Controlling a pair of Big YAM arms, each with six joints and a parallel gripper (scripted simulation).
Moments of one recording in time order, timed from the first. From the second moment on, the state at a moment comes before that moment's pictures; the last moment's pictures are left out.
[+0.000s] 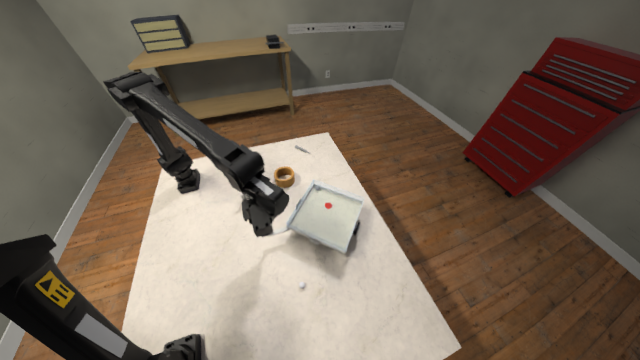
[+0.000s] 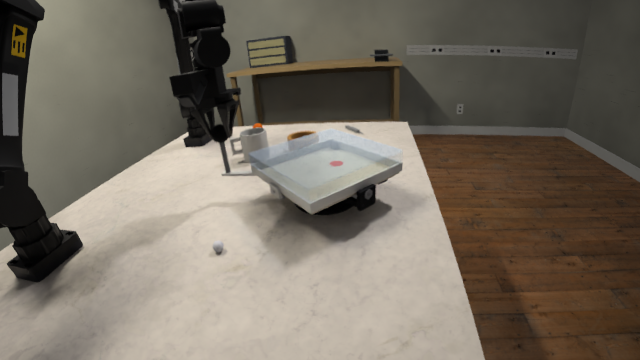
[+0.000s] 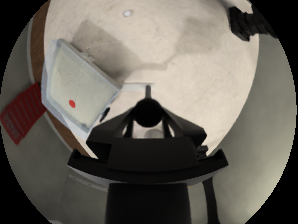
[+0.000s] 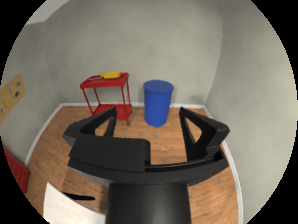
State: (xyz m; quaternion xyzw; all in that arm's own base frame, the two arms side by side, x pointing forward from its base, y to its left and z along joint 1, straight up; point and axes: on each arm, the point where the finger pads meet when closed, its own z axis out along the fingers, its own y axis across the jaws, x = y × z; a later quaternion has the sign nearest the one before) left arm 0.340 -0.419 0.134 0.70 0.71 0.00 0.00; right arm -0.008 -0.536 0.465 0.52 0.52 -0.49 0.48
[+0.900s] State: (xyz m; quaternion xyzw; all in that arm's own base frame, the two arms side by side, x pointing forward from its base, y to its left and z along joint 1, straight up) left arm 0.340 -0.419 0.134 0.70 0.71 0.00 0.00; right arm -0.008 -0.536 0.465 0.52 0.52 -0.49 0.48
